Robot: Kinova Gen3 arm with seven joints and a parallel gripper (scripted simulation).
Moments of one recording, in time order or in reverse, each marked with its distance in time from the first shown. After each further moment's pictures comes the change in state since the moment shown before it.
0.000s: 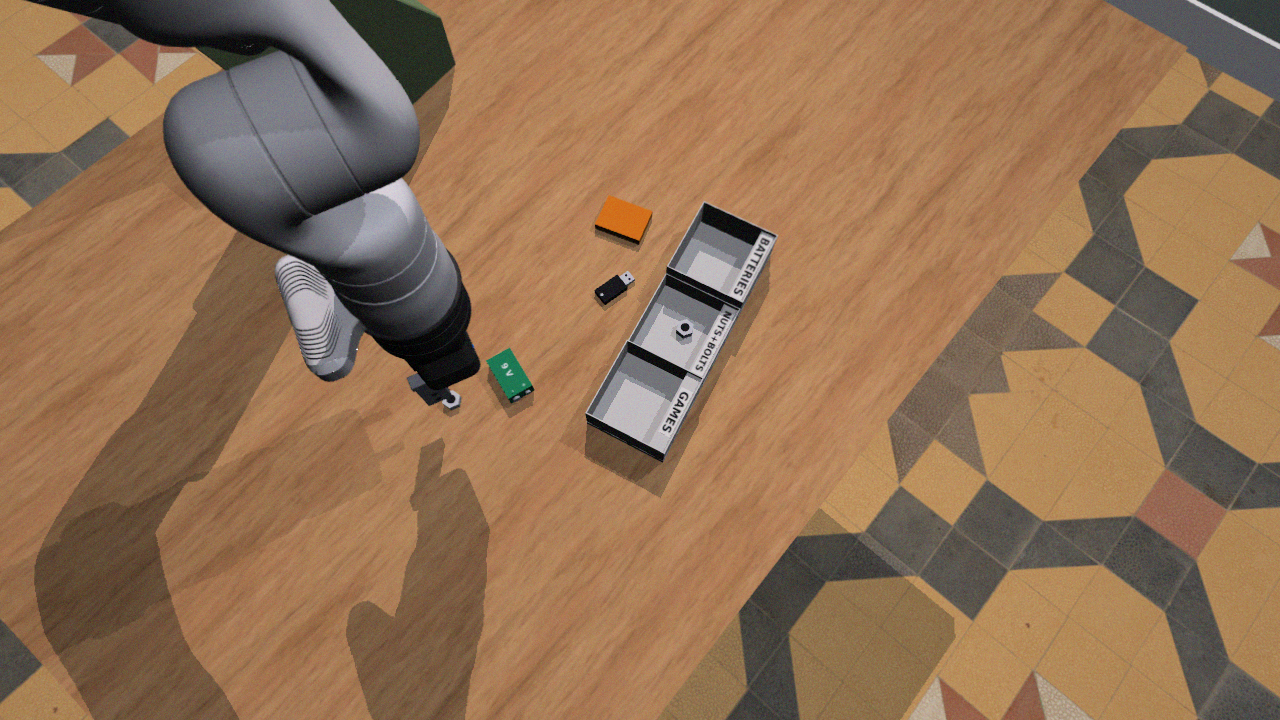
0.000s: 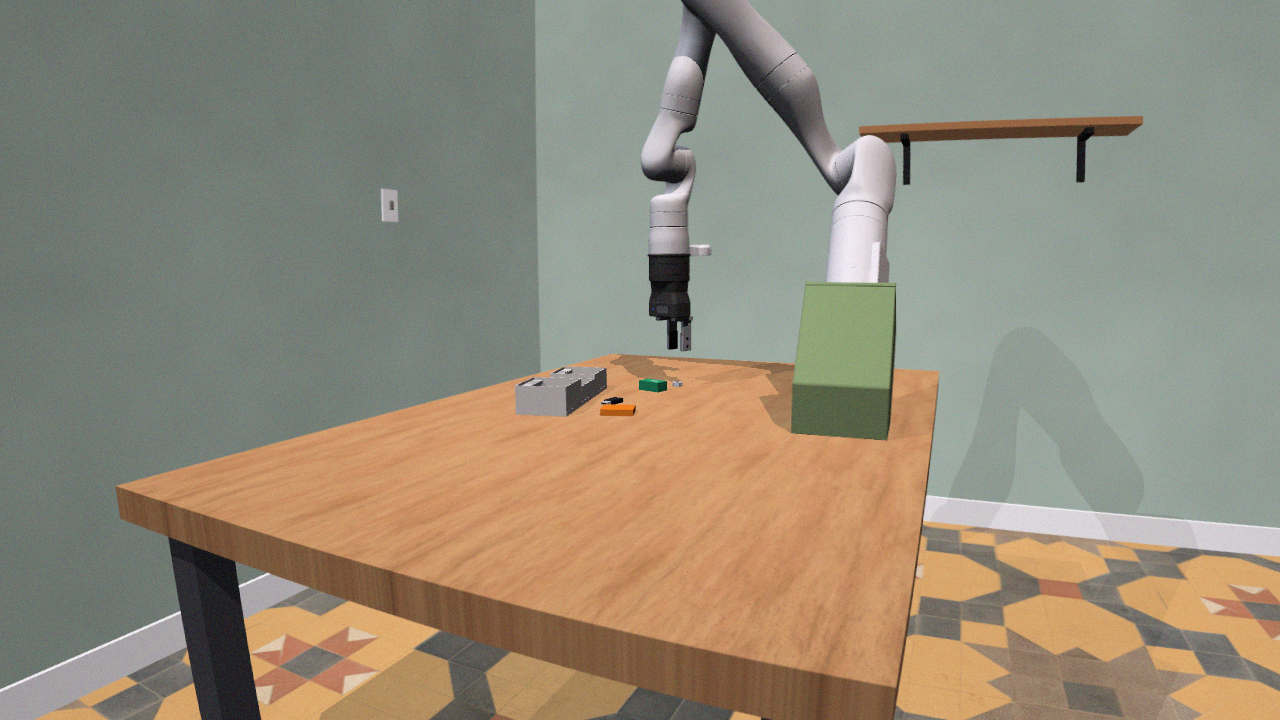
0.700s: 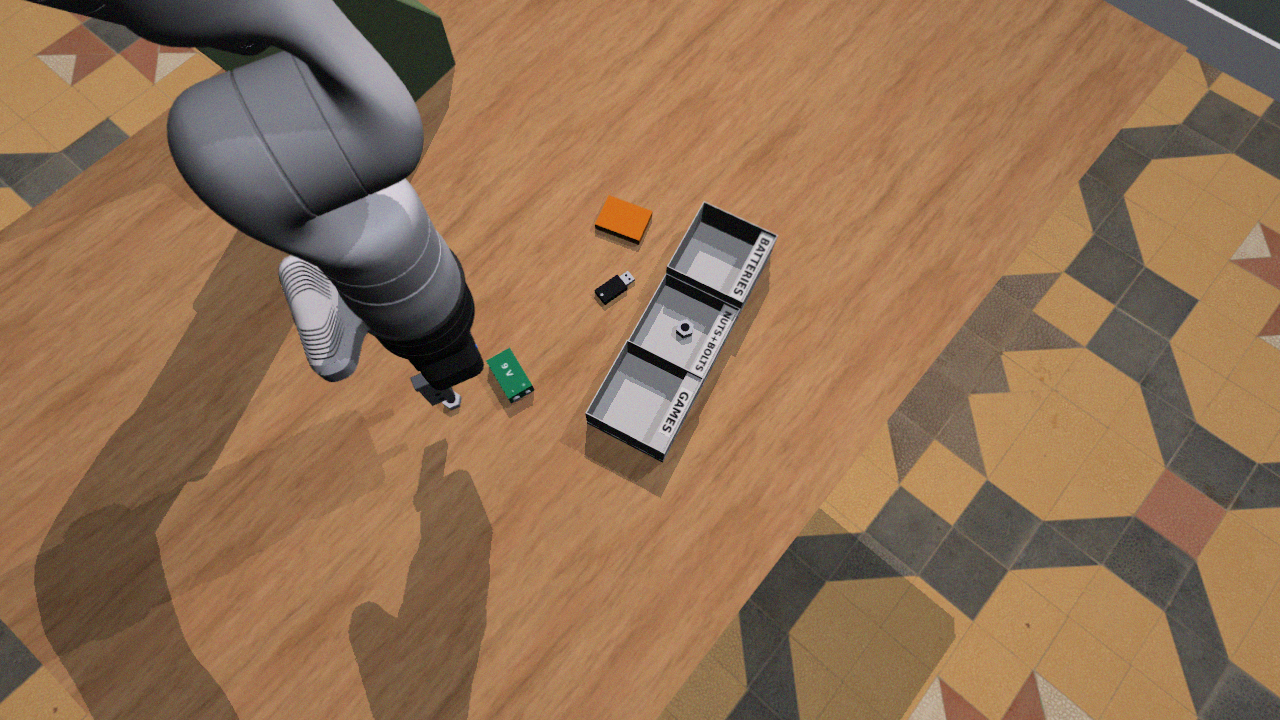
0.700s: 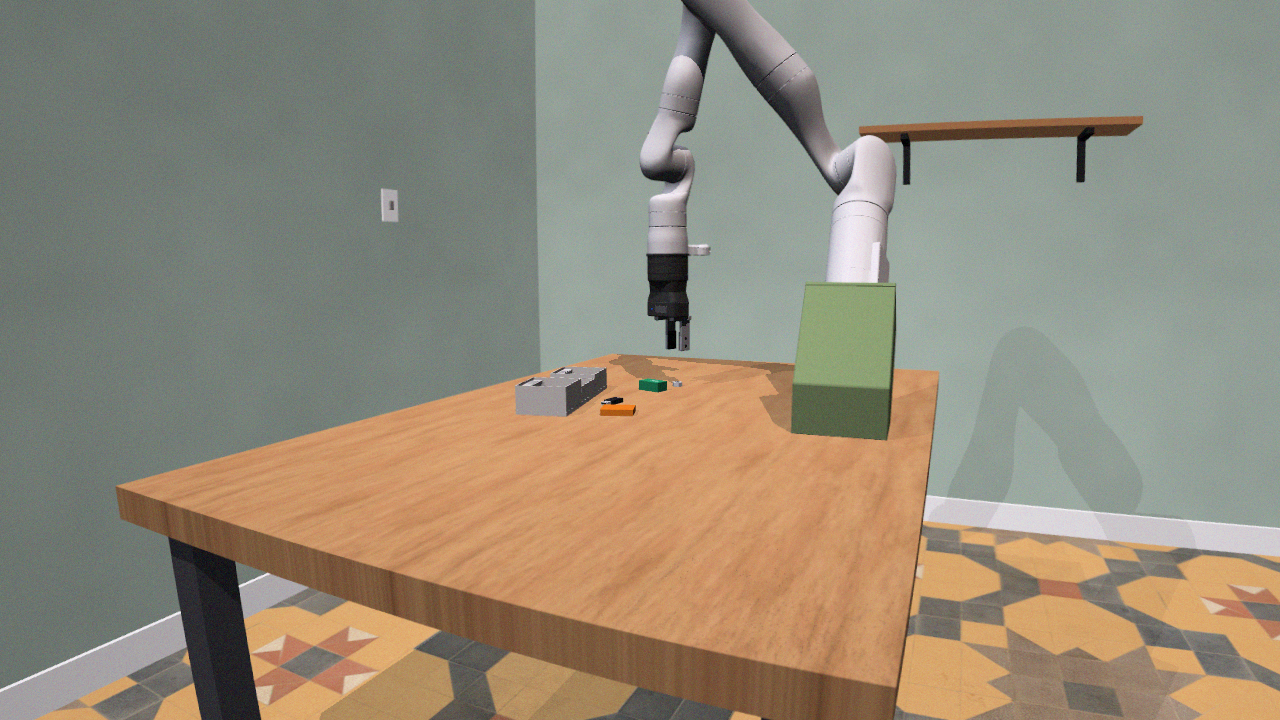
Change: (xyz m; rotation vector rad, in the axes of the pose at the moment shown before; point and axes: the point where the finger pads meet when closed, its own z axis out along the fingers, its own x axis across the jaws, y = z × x) arm -0.001 0.003 0.000 -0.004 0.000 0.003
